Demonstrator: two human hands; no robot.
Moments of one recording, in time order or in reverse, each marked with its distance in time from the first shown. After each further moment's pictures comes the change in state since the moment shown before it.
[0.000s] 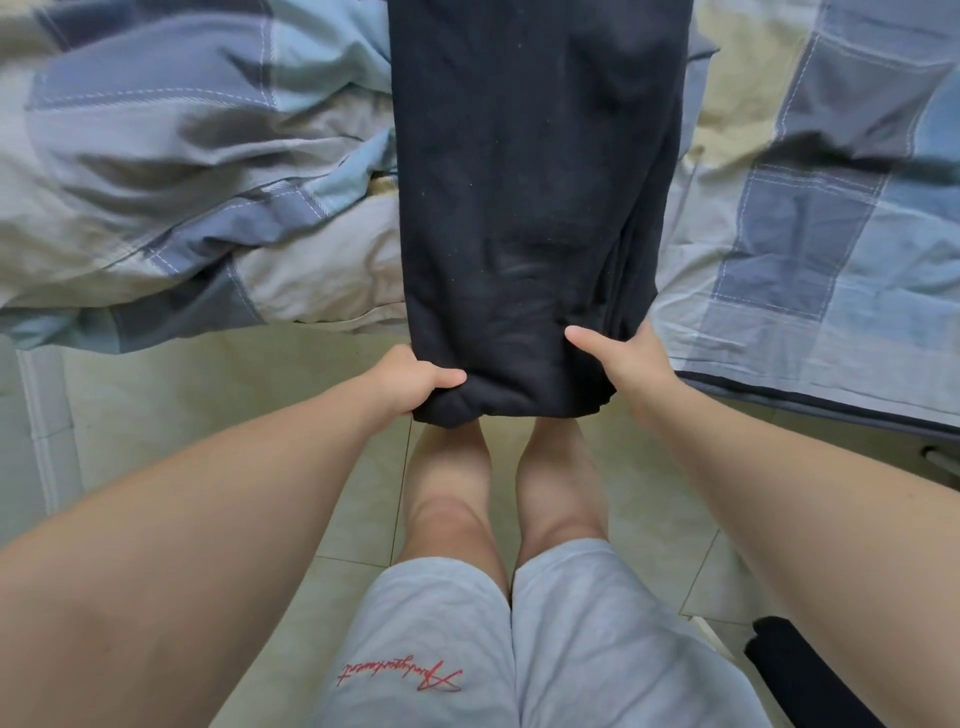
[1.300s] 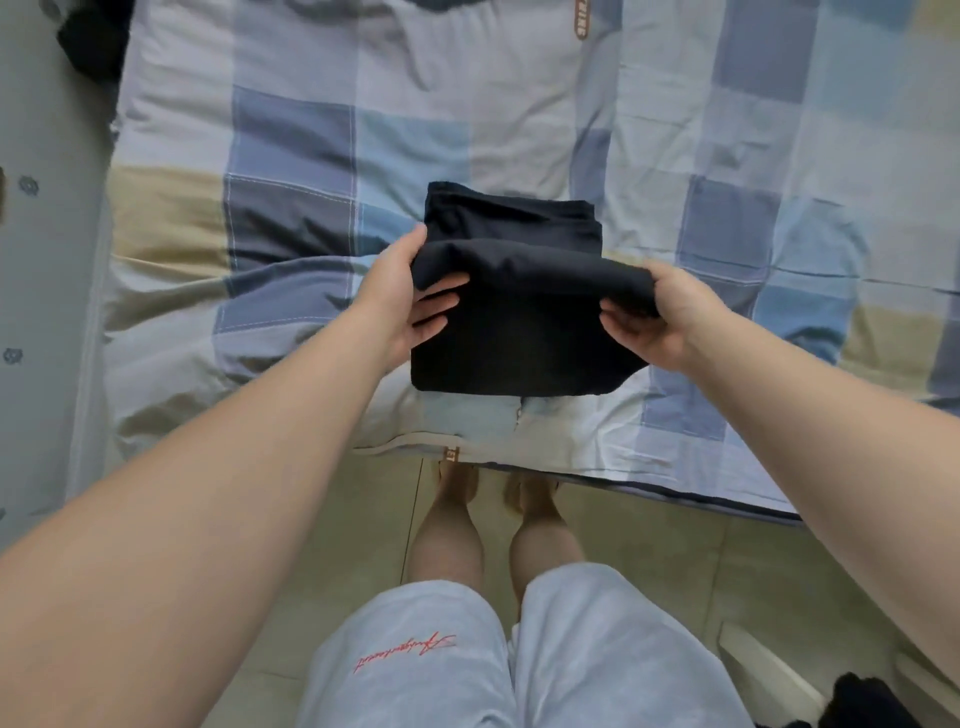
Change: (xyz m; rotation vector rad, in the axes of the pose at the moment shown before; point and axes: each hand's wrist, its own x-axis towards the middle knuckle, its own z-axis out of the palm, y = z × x) left_hand -0.164 0.224 -0.072 -0.574 0.004 0.311; right_hand -0.080 -0.257 -0.072 0.550 0.010 0.138
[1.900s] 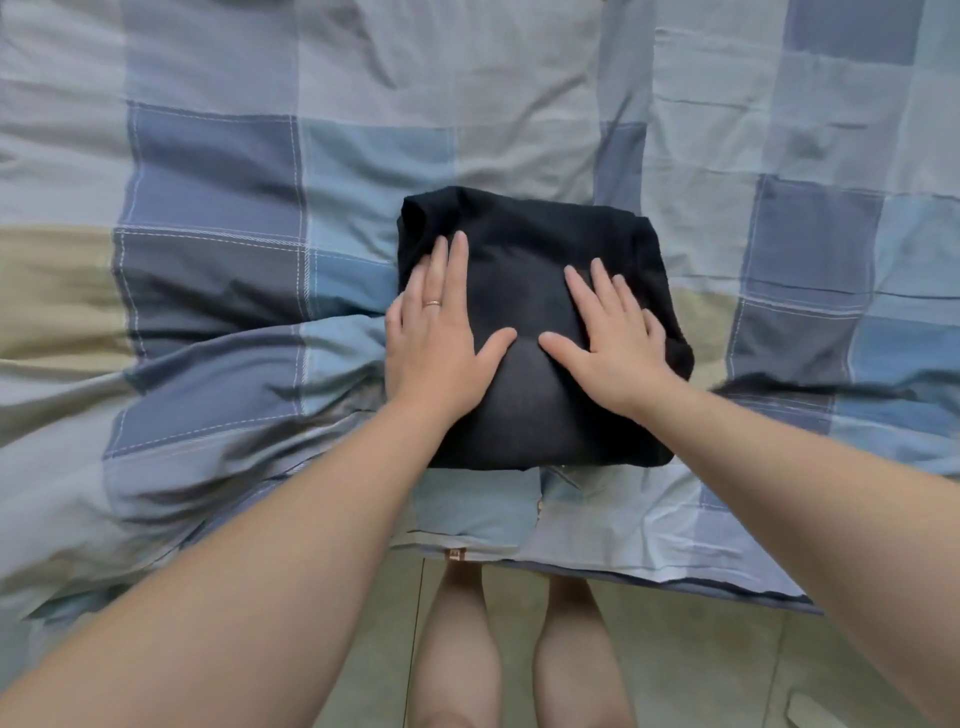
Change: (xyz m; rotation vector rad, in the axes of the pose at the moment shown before) left_hand 0.150 -0.037 0.031 1.362 0.351 0.820; right_hand 0.155 0.033 0.051 -1.390 -0.091 -0.740
